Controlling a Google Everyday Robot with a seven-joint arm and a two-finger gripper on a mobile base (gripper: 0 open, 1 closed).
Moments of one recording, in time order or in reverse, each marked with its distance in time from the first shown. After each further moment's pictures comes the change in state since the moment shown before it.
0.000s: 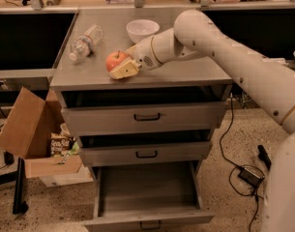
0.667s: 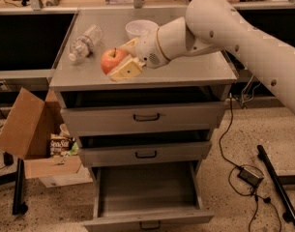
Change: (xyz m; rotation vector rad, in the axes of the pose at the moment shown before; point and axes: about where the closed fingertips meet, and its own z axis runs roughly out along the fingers) arm -0.038 0.067 -0.053 -0.054 -0.017 -0.141
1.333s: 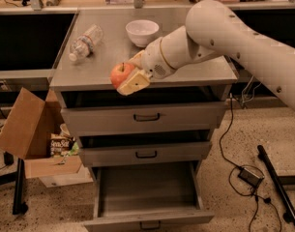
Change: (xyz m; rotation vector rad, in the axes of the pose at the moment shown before) arm 0.038 0.015 -0.004 -0.005 0.137 0.012
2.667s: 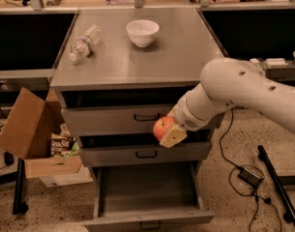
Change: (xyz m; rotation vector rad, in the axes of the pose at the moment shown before) arm 0.181 0.079 -0.031 0.032 0.436 0.118
